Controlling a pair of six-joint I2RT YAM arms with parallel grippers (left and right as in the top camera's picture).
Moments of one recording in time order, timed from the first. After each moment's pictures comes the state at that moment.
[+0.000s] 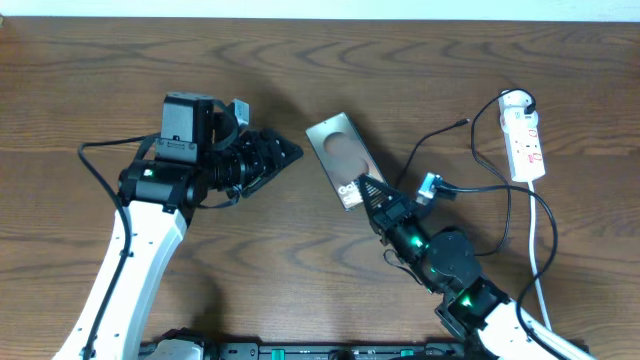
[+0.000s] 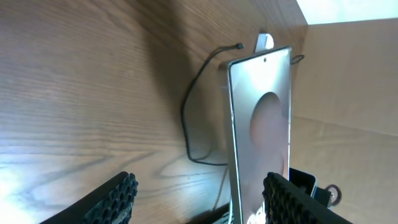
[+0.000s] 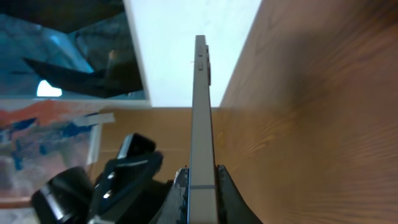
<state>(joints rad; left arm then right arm) -0.18 1.31 1.11 -0.72 0.68 -0.77 0.75 1.02 0.30 0.68 0.11 1.52</state>
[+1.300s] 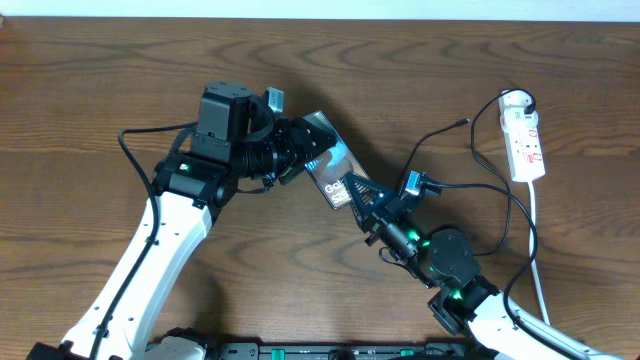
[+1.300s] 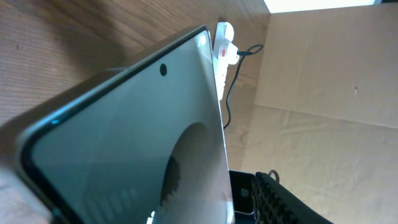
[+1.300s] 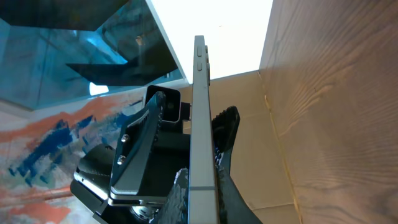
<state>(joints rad) -0.31 1.36 1.11 -0.48 0.71 -0.97 0.75 1.11 0.30 0.86 -0.01 1.79</state>
